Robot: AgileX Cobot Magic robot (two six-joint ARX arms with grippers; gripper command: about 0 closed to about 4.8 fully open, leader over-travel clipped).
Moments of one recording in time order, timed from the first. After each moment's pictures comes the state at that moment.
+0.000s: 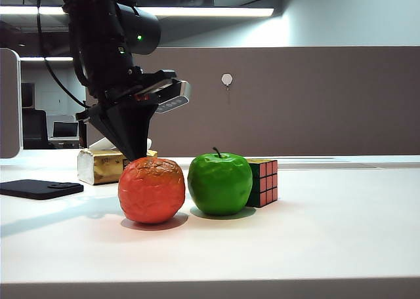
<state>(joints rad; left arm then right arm) -0.48 1.86 1.50 -1.02 0.24 0.16 0.57 0.60 0.96 -1.03 -0.52 0.08</state>
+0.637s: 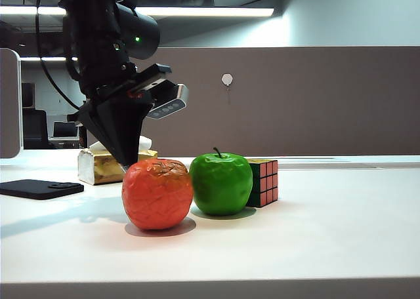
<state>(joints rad) -0.49 1.86 1.50 -1.12 0.28 0.16 0.57 0.59 0.96 -1.10 -0.52 0.08</state>
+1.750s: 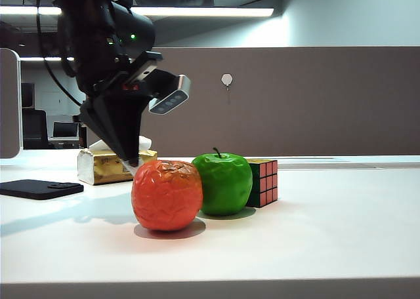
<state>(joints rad) -0.47 1.85 1.50 -1.15 0.35 0.28 0.57 0.30 0.93 -1.29 -0.38 -0.21</state>
